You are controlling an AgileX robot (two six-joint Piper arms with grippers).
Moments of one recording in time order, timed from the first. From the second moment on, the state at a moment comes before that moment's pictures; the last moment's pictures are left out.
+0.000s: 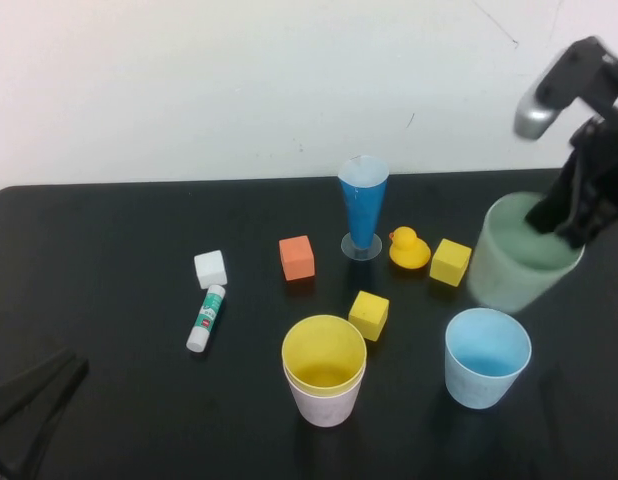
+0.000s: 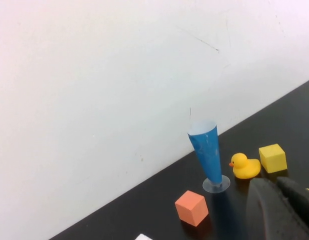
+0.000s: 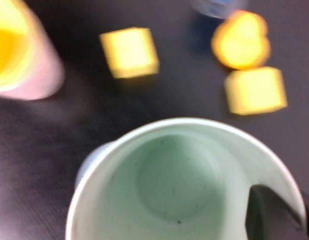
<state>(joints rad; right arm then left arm) 0.21 1.65 -1.42 0.34 1.03 -0.84 -0.56 0.35 -0.24 0.09 -0.05 0.11</state>
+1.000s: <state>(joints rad) 0.30 1.75 -1.15 0.42 0.76 -0.92 -0.56 0.34 -0.24 0.08 -0.01 0.10</state>
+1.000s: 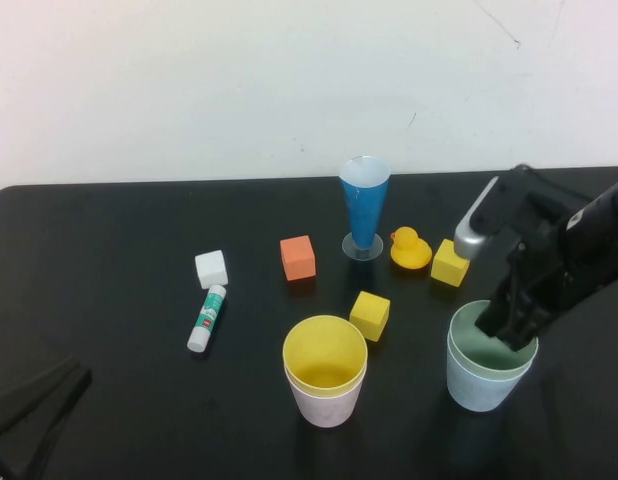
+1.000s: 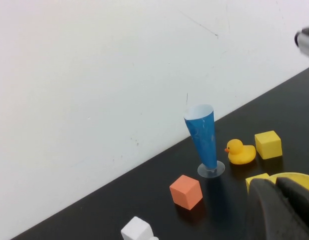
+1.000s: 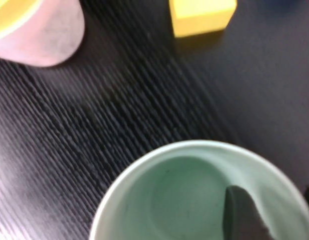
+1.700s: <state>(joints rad) 0.37 1.76 -1.60 0.54 1.08 -0.94 -0.56 0.34 -0.23 0.10 -0.03 0.10</state>
